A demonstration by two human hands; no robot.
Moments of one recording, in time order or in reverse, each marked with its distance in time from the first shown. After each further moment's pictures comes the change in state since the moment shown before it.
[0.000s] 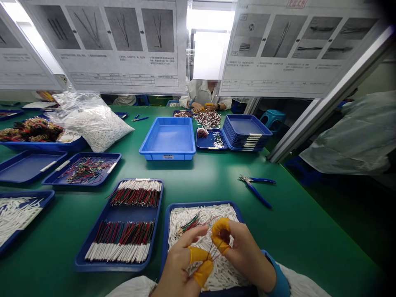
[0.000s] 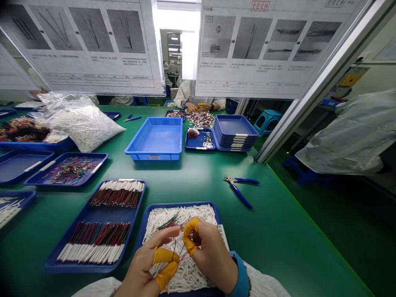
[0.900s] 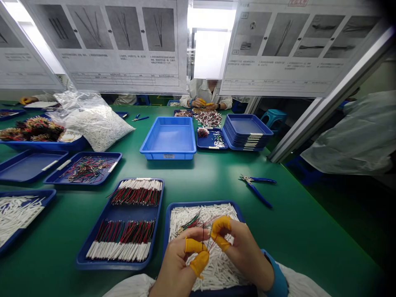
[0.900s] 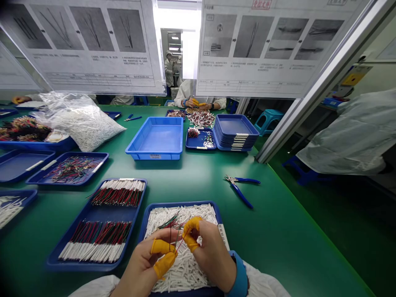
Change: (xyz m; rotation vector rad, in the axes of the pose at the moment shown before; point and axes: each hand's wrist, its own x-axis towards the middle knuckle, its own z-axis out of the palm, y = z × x) left_hand 0.002 -0.015 0.006 -0.357 0.058 -0.232; right_hand 0.001 0.006 0.004 0.040 0.016 0.006
